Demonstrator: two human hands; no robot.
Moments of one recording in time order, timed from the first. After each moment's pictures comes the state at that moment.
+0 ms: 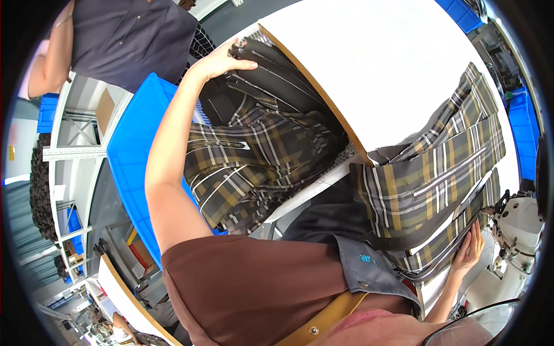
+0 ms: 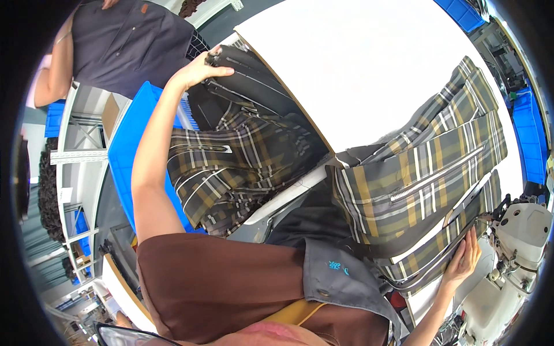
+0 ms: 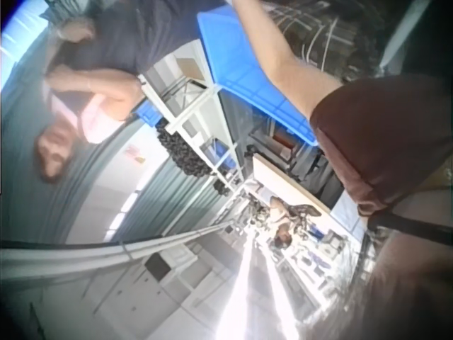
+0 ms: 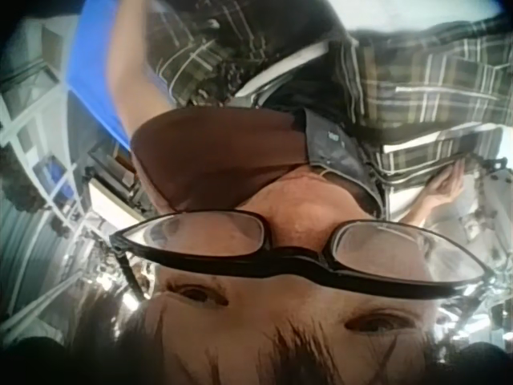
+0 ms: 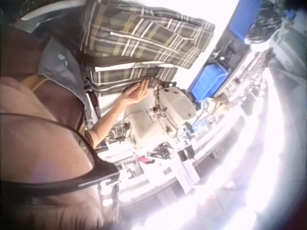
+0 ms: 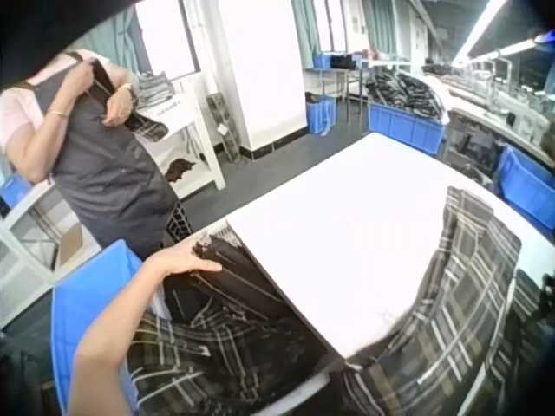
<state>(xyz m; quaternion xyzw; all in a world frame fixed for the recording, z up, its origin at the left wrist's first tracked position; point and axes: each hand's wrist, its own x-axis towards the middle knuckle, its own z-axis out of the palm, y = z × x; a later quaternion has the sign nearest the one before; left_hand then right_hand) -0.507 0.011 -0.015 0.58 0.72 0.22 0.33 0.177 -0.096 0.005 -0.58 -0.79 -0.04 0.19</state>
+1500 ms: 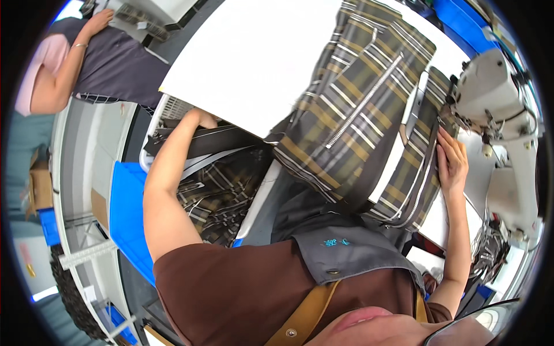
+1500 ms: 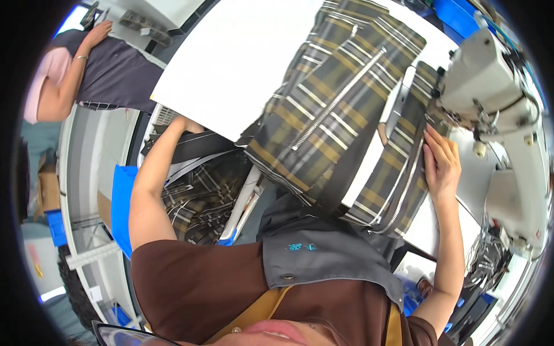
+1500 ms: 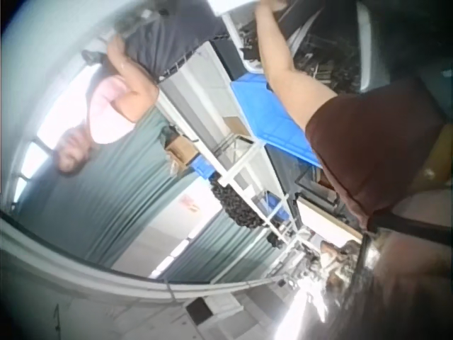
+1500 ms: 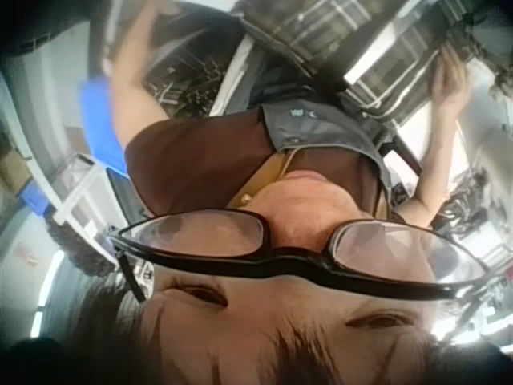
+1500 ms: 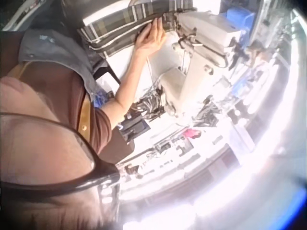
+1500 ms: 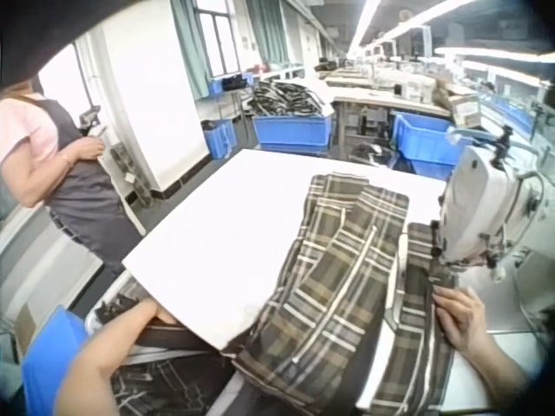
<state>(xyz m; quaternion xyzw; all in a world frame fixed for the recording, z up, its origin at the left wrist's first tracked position) -0.392 0.082 -0.072 0.81 0.46 -0.28 0.22 0.161 -0.094 0.019 -0.59 -0.77 -0.05 0.24</state>
